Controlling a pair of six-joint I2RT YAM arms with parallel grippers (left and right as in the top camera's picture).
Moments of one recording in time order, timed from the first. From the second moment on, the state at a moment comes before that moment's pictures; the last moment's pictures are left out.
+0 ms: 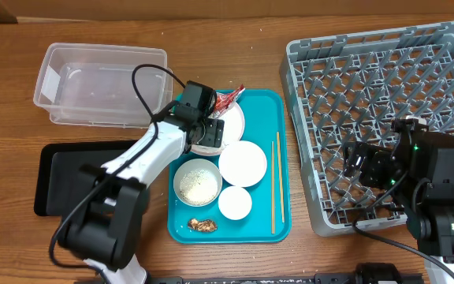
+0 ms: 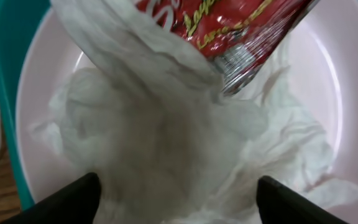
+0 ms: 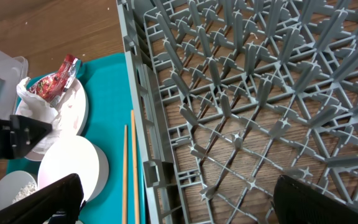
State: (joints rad) left arm -0.37 1.84 1.13 -0.44 -0.05 -0.20; right arm -0.01 0.85 0.97 -0.93 -0.15 0.25
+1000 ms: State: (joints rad) left arm -0.20 1.61 1.40 -0.67 -0.20 -0.18; right arm -0.01 0.85 0.97 -0.93 -0.15 0.25
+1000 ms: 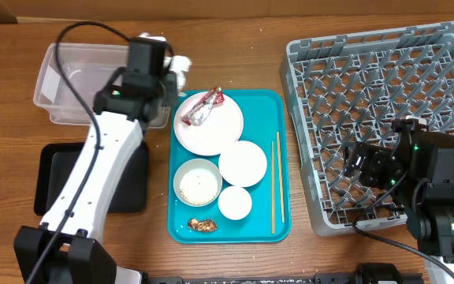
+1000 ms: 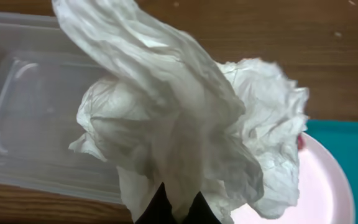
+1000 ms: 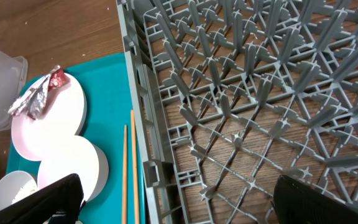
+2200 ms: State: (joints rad) left arm -0.33 1.79 1.40 -0.68 -0.06 -0.17; right arm -0.01 0.85 0.97 -0.93 -0.15 0.25
